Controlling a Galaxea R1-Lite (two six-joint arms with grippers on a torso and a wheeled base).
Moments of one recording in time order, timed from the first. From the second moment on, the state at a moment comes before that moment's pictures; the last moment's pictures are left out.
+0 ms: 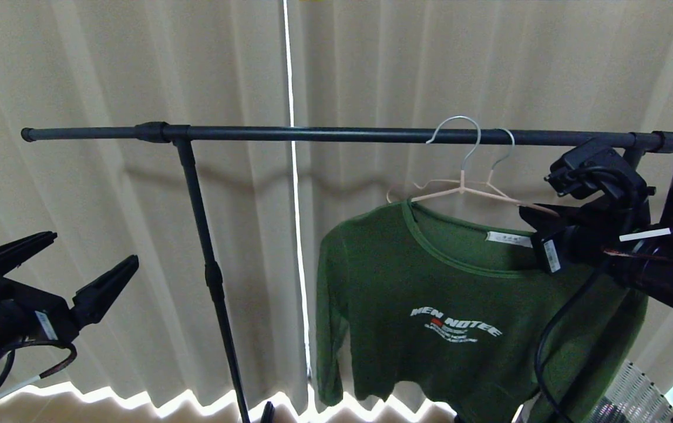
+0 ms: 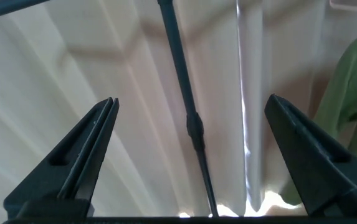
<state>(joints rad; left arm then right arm) -0.12 1.13 -0.28 -0.82 -0.03 0.25 0.40 1.47 -0.74 -0.49 -0.29 -0.34</state>
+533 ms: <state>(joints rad) -0.07 1.15 -0.23 -0.82 -0.03 0.25 0.40 1.48 -0.74 -0.49 -0.29 -0.31</state>
